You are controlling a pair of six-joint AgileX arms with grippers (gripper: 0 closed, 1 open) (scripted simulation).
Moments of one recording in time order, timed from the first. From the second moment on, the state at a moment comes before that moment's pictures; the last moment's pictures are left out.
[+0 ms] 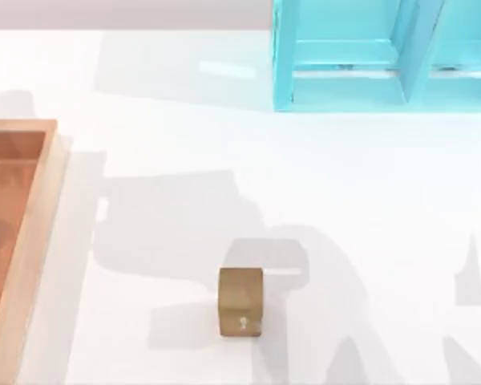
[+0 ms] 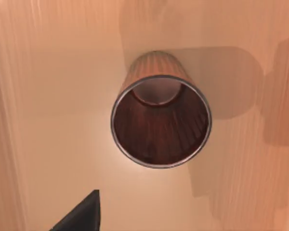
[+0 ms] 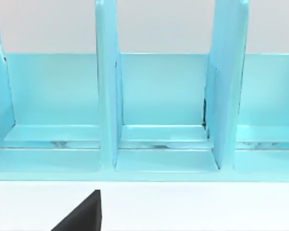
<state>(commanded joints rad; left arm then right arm) 0.15 1.92 1.69 -1.35 0.00 0.18 0.00 0.00 0.00 0.00 0.00 0.00</state>
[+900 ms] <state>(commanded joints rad) 0.16 1.97 1.39 -0.99 0.00 0.19 0.00 0.00 0.00 0.00 0.00 0.00</state>
